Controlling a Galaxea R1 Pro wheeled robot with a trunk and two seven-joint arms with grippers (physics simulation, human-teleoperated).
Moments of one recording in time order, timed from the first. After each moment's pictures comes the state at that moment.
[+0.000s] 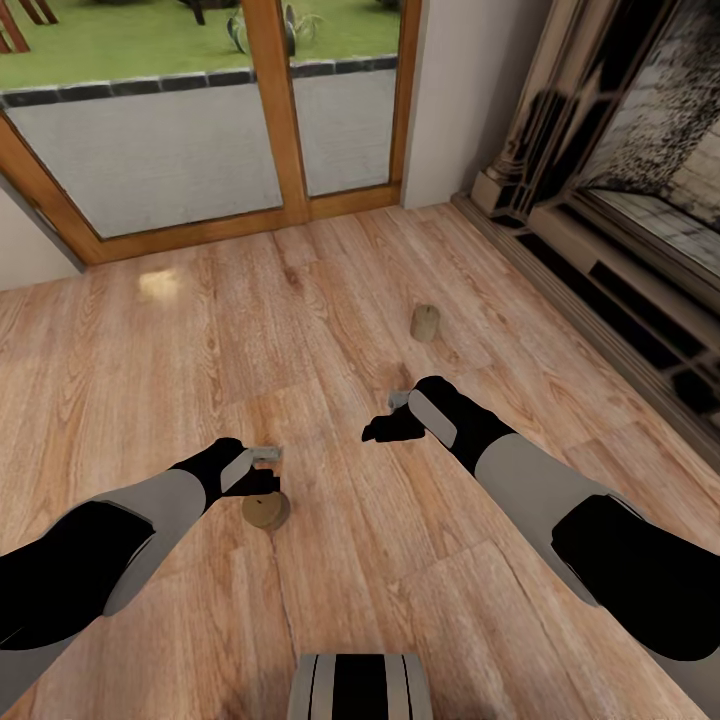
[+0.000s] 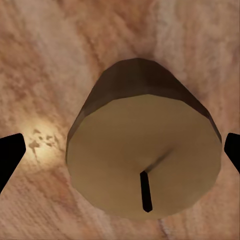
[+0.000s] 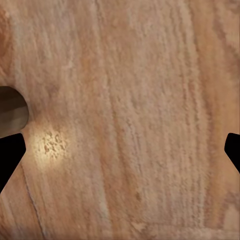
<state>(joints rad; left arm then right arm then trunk) -1.21 -0.01 -0.44 -0.02 0.52 0.61 0.09 -1.26 0.10 0.67 -0.49 -0.80 0.89 -0.11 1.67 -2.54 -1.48</state>
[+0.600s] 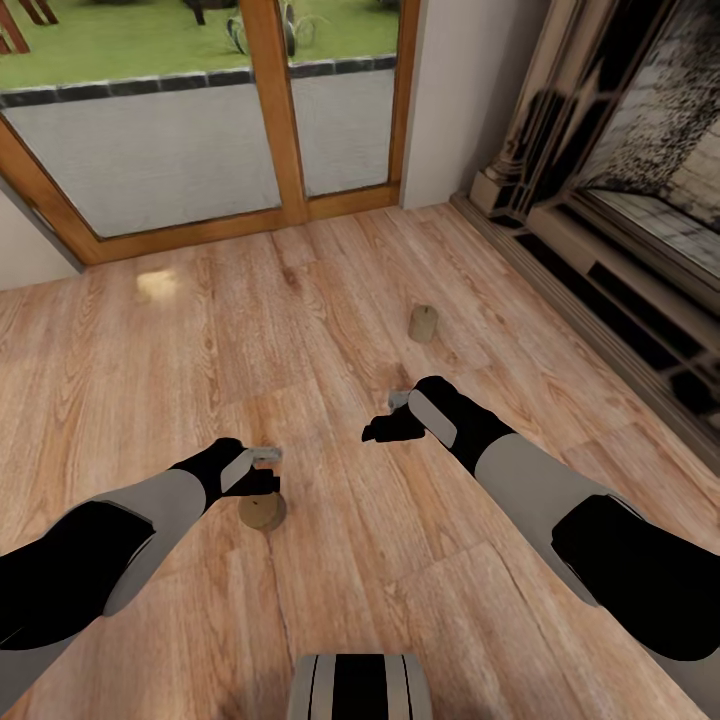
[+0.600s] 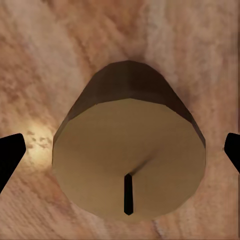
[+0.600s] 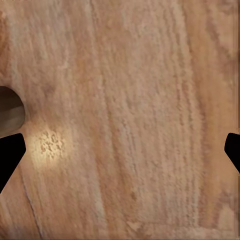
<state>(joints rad) -1.21 -0.01 -0.44 -0.02 0.52 0.61 0.09 -1.26 0.10 0.67 -0.49 -0.80 0.89 -0.11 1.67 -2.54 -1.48</state>
